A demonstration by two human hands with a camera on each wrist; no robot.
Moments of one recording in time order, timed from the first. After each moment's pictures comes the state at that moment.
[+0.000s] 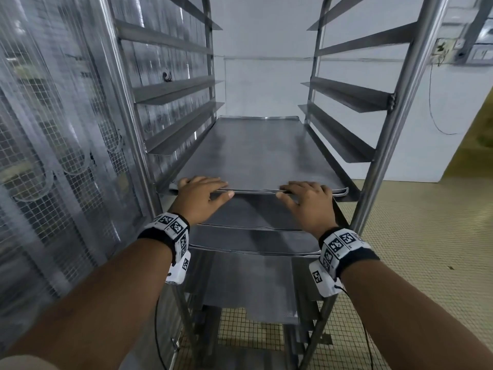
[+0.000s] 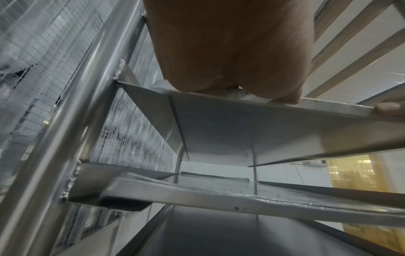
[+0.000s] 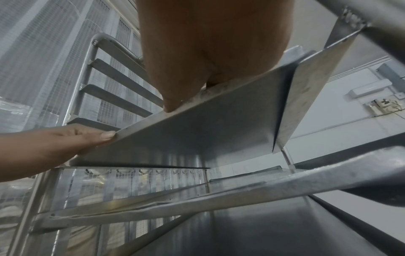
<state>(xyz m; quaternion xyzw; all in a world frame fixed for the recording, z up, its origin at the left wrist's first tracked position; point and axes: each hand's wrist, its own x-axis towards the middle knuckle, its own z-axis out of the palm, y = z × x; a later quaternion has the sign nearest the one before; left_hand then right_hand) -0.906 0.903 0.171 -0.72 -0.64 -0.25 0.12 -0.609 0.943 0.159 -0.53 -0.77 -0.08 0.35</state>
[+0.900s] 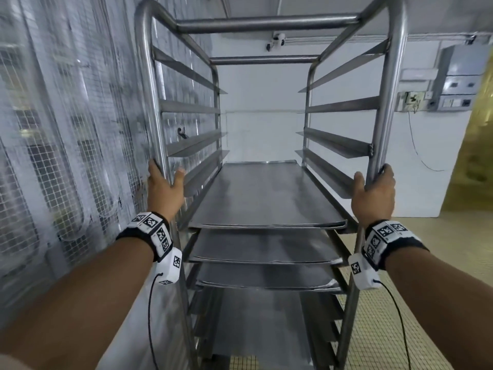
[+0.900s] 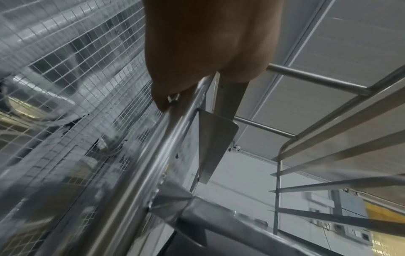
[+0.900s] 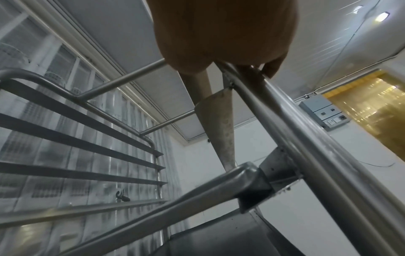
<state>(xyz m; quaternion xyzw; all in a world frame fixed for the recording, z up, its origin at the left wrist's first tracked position) -0.966 0.863 0.283 -0.48 -0.65 -0.59 -0.03 -0.533 0.938 0.261 -0.59 -0.50 -0.01 0.63</state>
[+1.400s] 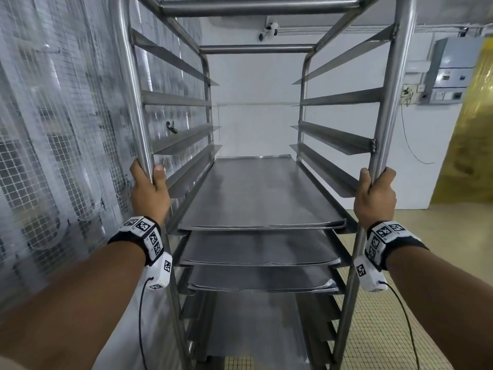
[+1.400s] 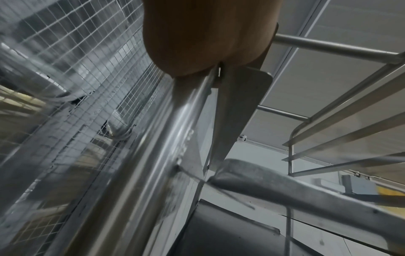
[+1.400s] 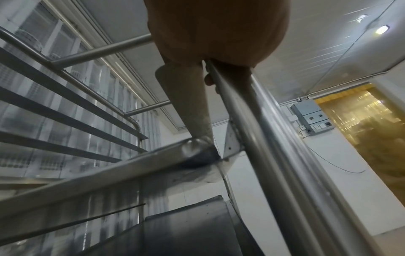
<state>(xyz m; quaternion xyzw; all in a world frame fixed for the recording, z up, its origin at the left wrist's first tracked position) -0.979 0.898 0.264 -0.44 -0.62 -0.65 0.08 -0.522 0.954 0.248 -0.59 -0.50 0.00 0.63</state>
